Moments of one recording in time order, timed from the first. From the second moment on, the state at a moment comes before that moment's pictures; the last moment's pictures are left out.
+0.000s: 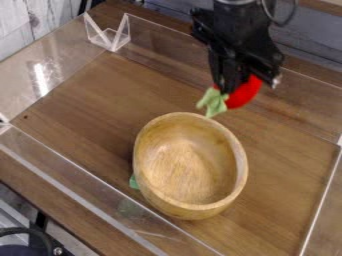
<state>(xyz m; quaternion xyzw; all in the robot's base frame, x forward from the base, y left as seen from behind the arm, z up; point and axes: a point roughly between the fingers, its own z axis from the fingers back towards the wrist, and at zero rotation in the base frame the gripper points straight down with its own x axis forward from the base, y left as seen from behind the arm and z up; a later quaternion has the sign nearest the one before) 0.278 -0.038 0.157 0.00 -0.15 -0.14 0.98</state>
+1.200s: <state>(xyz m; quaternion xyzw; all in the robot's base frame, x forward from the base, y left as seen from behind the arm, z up) 0.270 -0.005 0.156 0.01 -0.16 -0.08 0.98</state>
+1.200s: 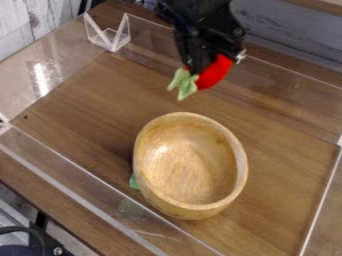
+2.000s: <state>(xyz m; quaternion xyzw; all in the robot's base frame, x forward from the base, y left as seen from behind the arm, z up) 0.249 0.054 0.170 0.01 -0.15 -0.08 0.99</state>
